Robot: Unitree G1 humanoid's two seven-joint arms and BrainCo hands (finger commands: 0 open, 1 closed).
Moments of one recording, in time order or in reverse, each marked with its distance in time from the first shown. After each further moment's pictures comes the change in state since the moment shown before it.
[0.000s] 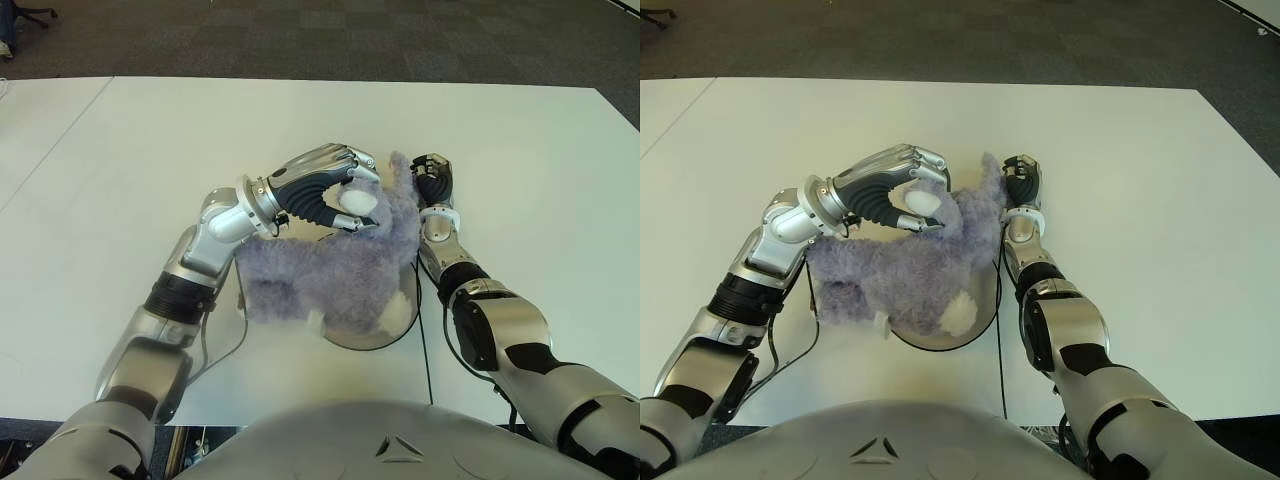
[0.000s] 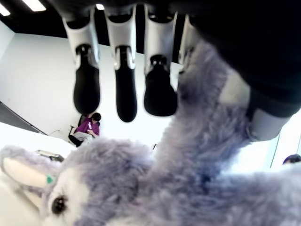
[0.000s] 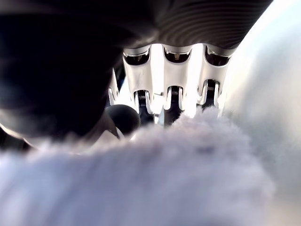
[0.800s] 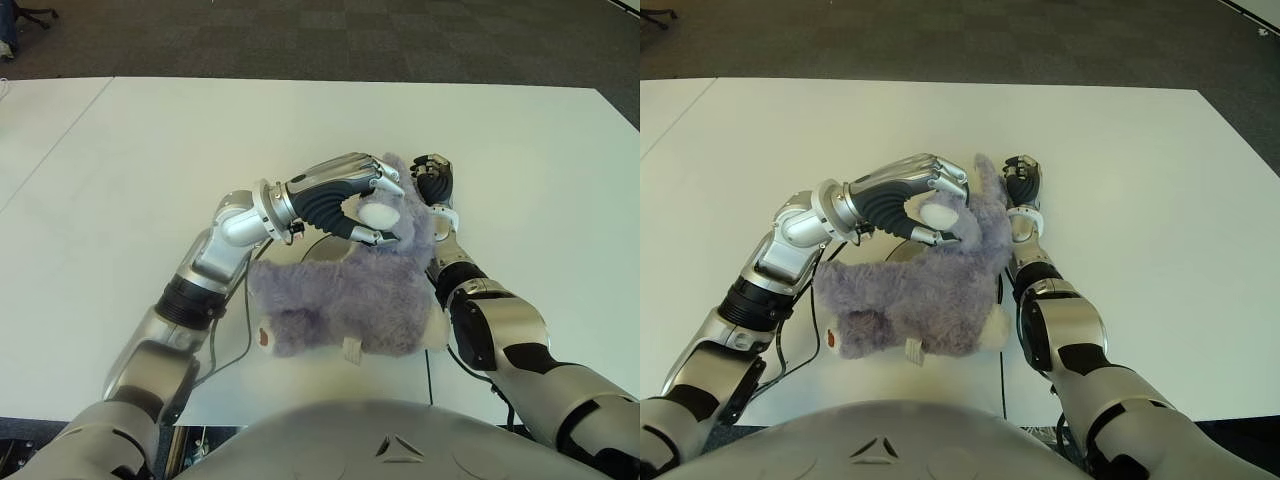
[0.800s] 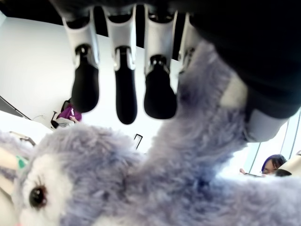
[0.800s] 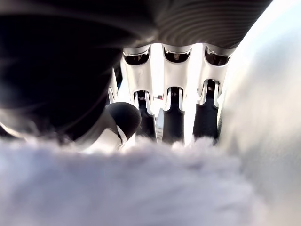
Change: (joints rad) left arm 0.008 -0.034 -0.063 -0.078 -0.031 0.067 -0.050; right arm -0.002 0.015 -0.020 -0.004 0.034 0.002 -0.011
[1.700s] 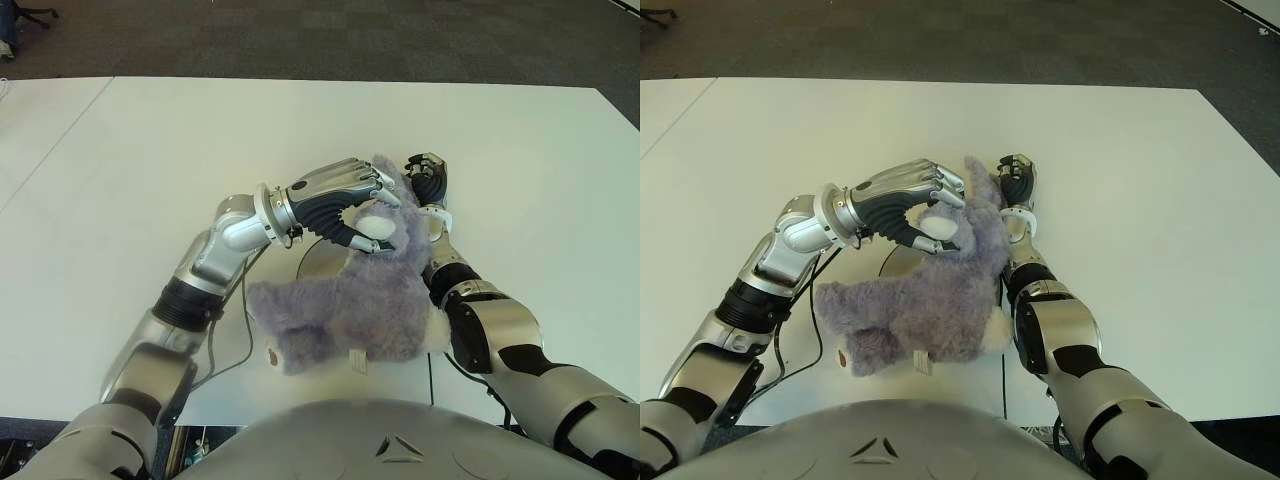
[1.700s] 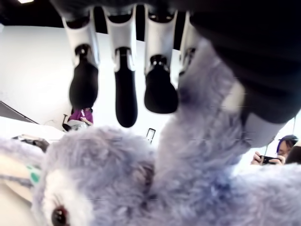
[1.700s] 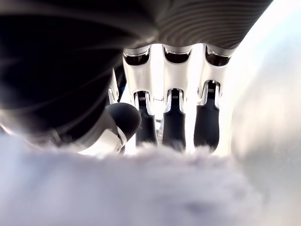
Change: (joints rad) left arm 0.016 0.030 0.024 0.011 0.132 -0.057 0.061; right arm 0.007 0.026 0.011 -0.018 0.004 -0.012 -0.021
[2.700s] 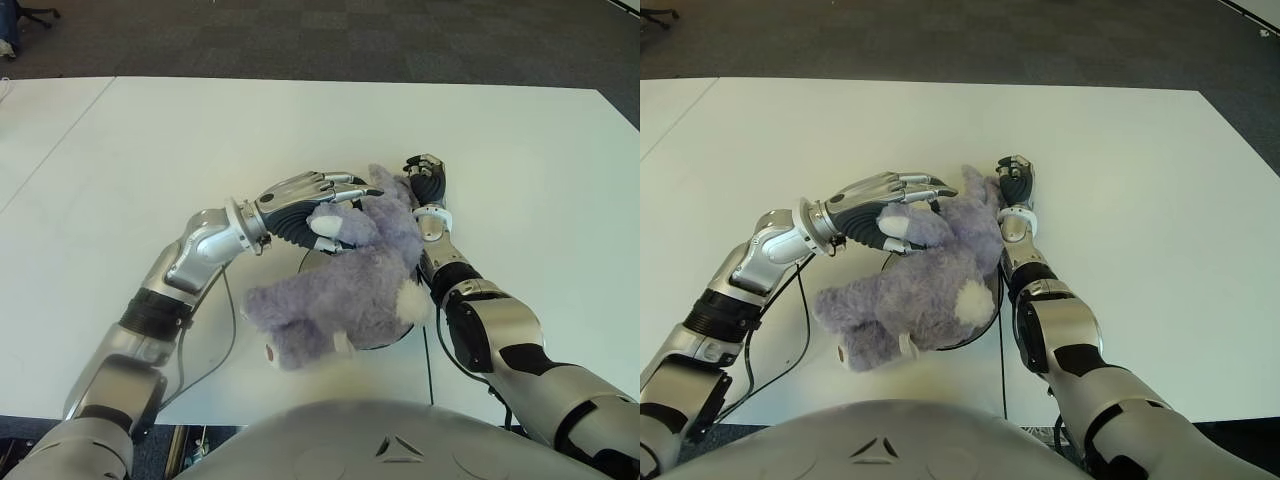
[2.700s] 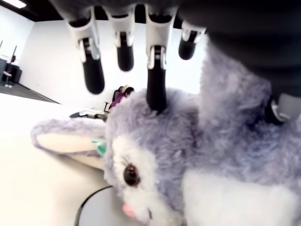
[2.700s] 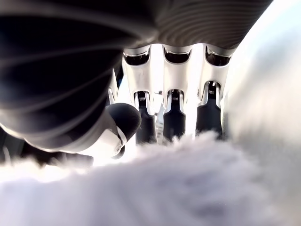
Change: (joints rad) left arm 0.068 0.151 0.023 0.091 0.072 -0.034 0.063; right arm -0.004 -0.009 0.005 0.004 -0.004 0.024 0.030
